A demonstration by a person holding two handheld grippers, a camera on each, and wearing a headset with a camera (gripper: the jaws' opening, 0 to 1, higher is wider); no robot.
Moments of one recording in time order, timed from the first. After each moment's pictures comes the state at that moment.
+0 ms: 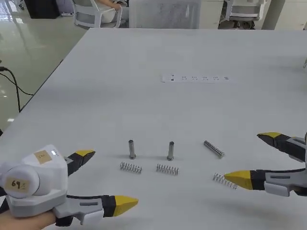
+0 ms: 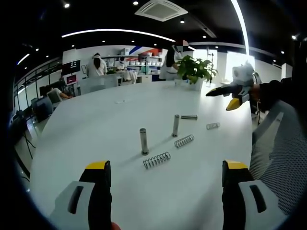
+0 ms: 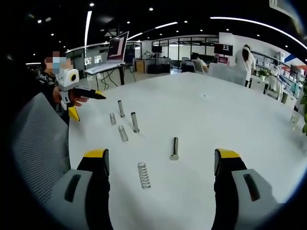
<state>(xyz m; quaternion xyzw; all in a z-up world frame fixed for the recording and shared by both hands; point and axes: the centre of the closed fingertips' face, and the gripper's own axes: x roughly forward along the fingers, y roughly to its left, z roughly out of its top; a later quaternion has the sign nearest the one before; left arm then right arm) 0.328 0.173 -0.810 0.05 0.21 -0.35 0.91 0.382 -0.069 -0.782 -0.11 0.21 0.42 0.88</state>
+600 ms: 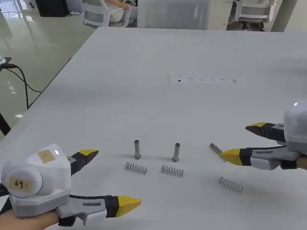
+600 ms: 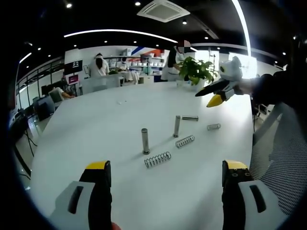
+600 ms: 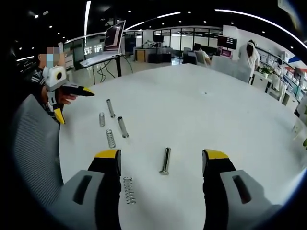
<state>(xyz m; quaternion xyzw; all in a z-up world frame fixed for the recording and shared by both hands) 0.326 0.176 -0.807 0.05 0.21 -0.34 0.92 0.423 -0.047 -0.787 -0.15 0.25 0.42 0.86</state>
